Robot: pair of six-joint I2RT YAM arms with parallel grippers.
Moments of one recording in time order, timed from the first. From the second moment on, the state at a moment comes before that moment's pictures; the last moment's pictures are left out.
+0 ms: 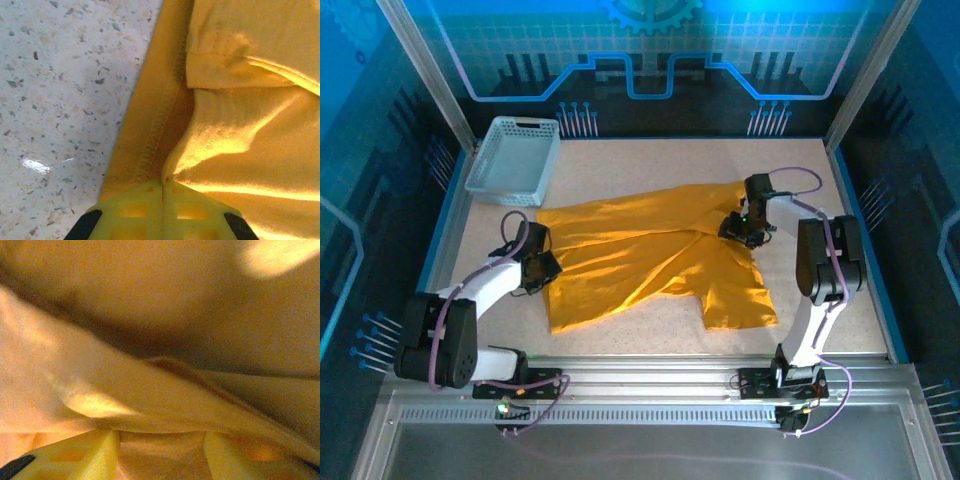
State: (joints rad) left arm -0.09 1.35 0.62 -0.47 -0.02 -0.76; right arm 0.07 1.89 1.20 -0.61 -0.21 0.45
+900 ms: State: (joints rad) left arm 0.00 1.25 0.60 -0.53 0.02 -0.74; right arm -0.07 1.89 1.26 -0.64 -0.16 0.49
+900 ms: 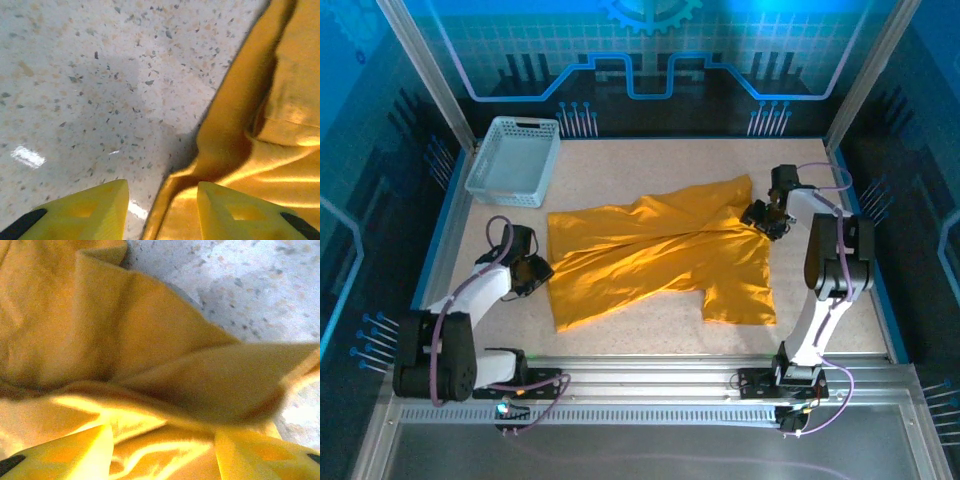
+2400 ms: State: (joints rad) left arm -0.73 0.91 0.41 -0.81 -0.17 -1.23; right arm 0.07 1.22 0.71 -0.87 0.06 0.52
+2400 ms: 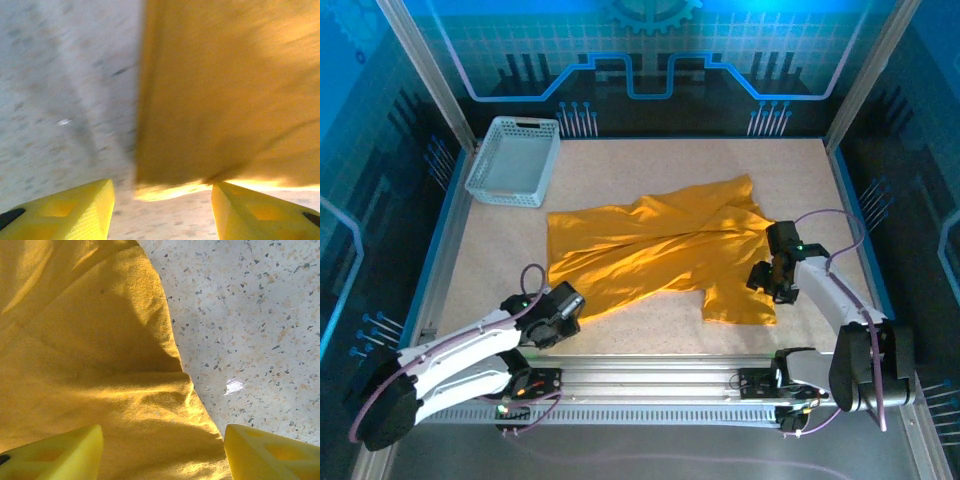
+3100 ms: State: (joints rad) left arm -0.66 0.94 0.38 -0.74 -0.18 -1.21; right arm 0.08 1.20 0.69 -0.87 0.08 0.57
